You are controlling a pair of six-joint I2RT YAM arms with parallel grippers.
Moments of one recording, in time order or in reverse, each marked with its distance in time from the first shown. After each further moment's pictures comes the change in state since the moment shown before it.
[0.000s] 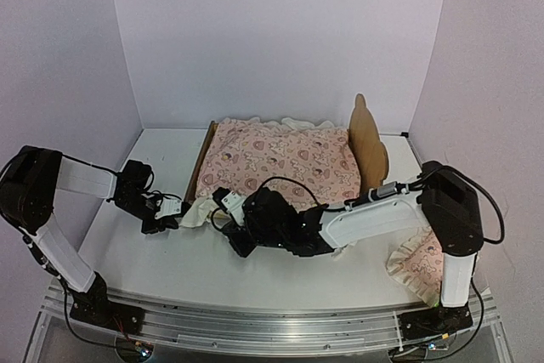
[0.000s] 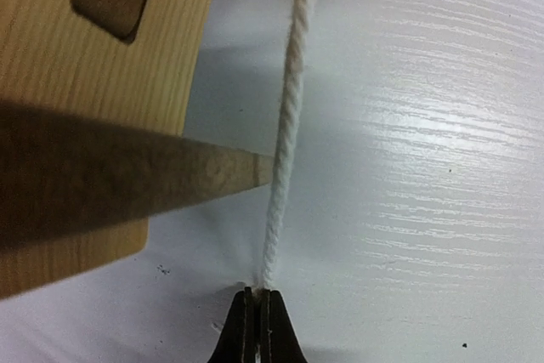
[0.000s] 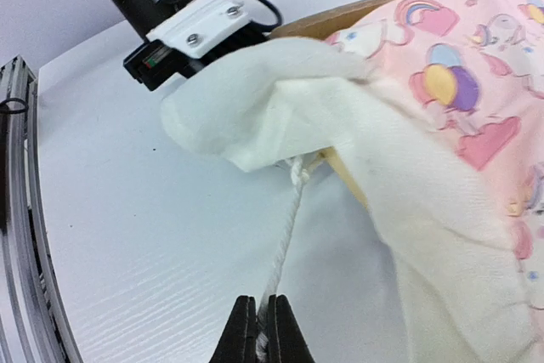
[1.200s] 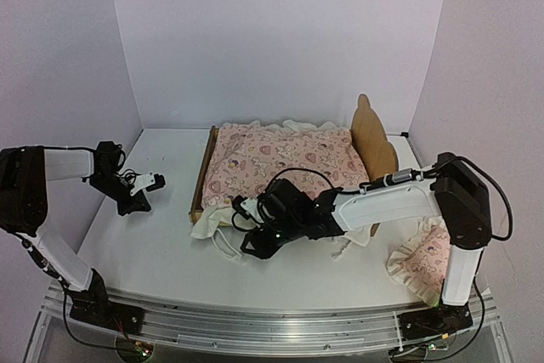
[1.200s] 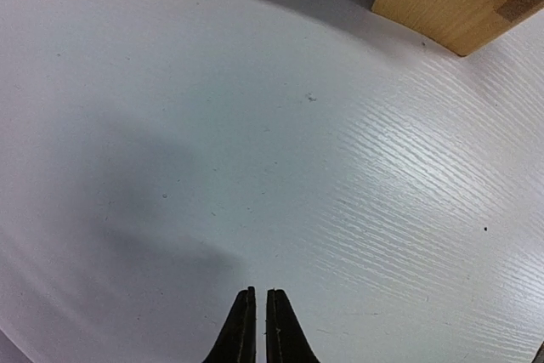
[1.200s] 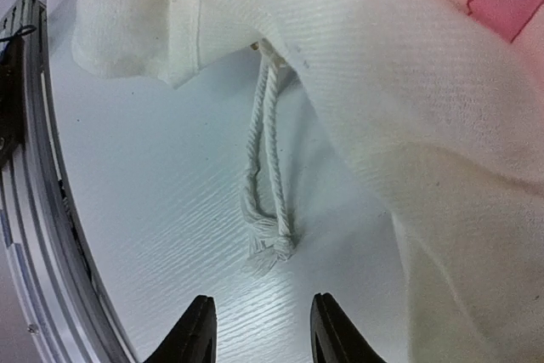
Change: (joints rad) left arm 0.249 -0.042 0.191 -0.309 0.009 -0.099; right arm -0.109 -0.083 -0.023 -0.343 -0.267 0.084
